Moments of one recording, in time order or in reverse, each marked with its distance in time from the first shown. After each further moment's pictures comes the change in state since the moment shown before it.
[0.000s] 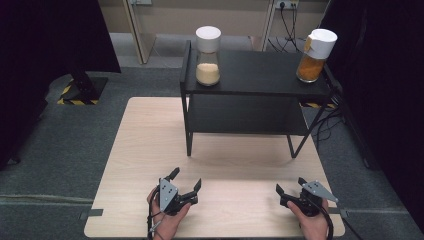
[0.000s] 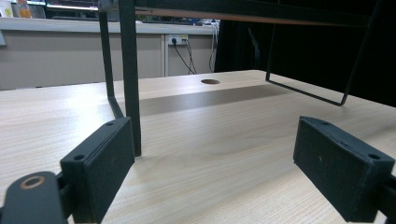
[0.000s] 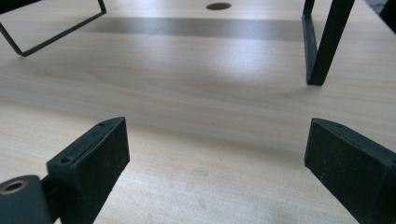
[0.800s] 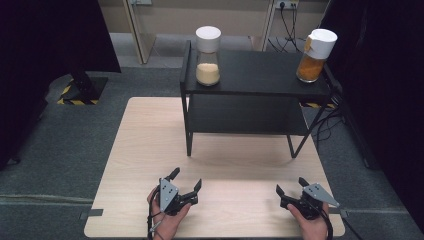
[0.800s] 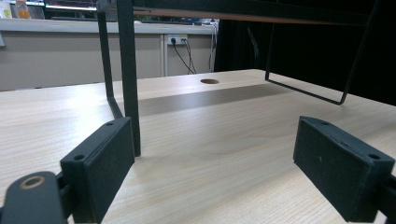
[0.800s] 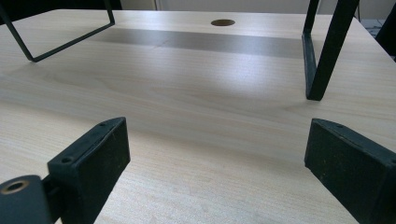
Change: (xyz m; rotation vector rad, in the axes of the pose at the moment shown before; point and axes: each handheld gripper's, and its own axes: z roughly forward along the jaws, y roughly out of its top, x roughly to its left) left arm 0.000 0.000 0.000 0.001 -0.002 0.004; right arm 0.001 -0.011 -0.005 -0.061 0.008 -0.041
